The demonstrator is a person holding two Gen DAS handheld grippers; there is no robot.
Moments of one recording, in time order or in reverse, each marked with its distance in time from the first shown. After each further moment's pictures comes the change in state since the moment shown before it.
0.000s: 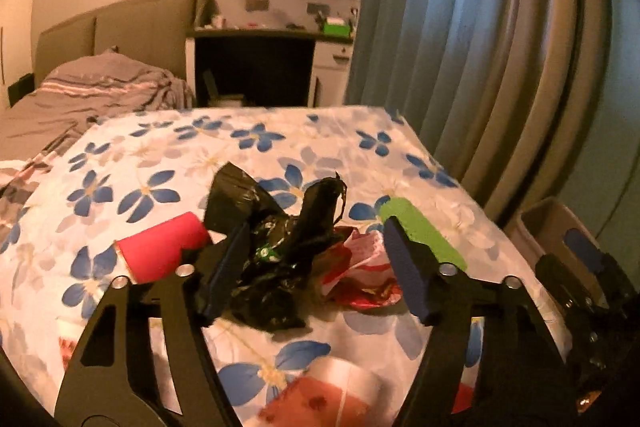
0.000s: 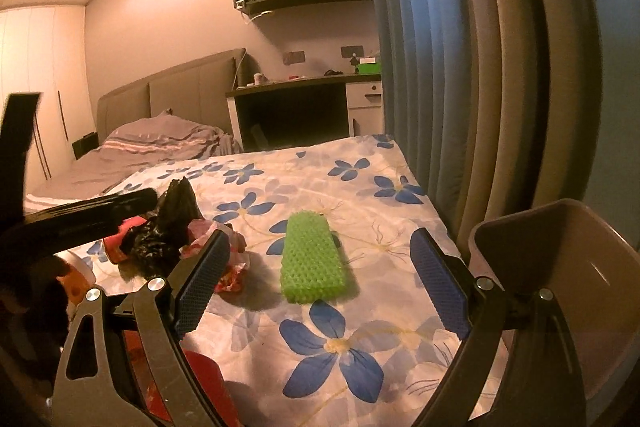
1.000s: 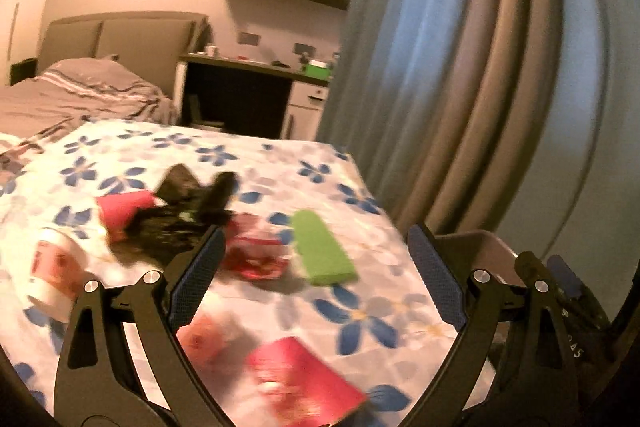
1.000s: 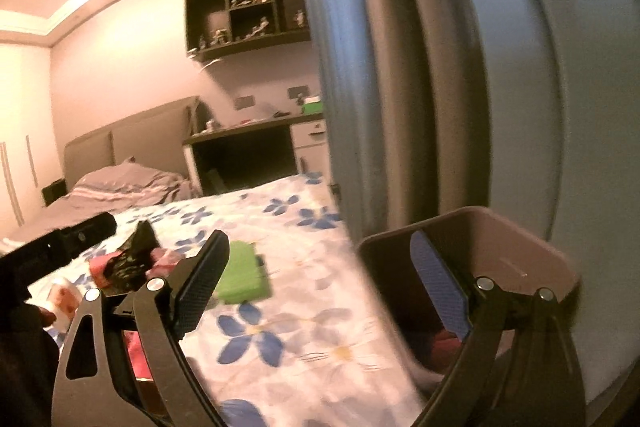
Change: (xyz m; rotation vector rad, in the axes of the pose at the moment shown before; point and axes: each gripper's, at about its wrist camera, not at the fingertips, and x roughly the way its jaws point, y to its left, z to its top) left arm -0.090 -0.071 -0.036 -0.117 -0.183 -0.061; right arm -0.092 -0.064 -0.004 0.091 -0.139 -0.134
